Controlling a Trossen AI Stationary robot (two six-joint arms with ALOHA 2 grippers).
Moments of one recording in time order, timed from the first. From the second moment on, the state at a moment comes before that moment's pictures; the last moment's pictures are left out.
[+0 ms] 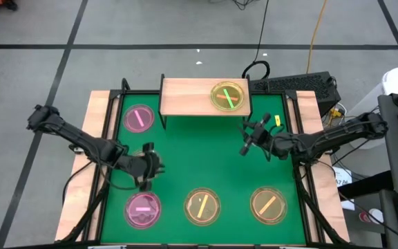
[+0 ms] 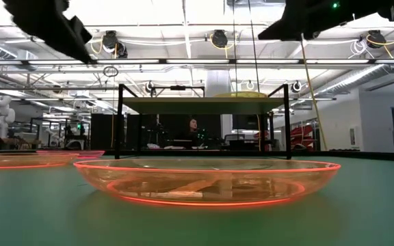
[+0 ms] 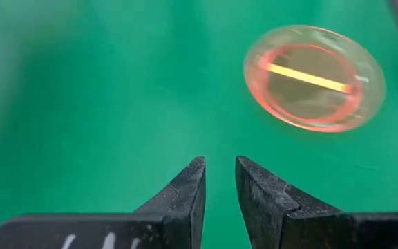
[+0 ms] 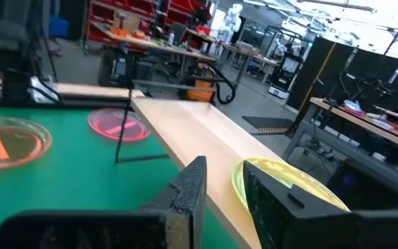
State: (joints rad) left arm -0.44 1.11 0.76 -0.47 -0.28 -0.33; right arm 0.20 1.01 0.49 0.44 0.83 -0.23
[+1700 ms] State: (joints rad) left arm -0.83 1.84 1.32 -0.77 -0.04 -0.97; right arm 0.31 0.97 0.49 0.52 0.84 -0.25
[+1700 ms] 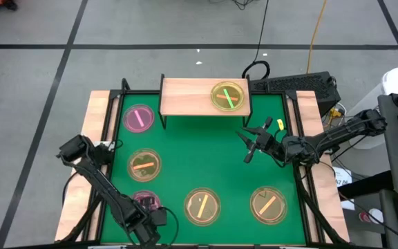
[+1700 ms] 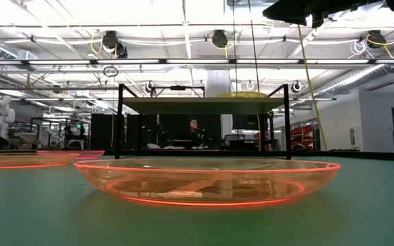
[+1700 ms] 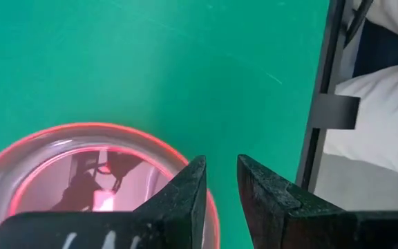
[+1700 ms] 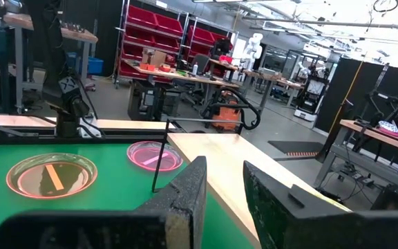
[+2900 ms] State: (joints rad) left arm -0.80 1.92 1.32 -0.92 0.13 -1.15; right arm 0.31 0.97 0.49 0.52 0.84 -0.25
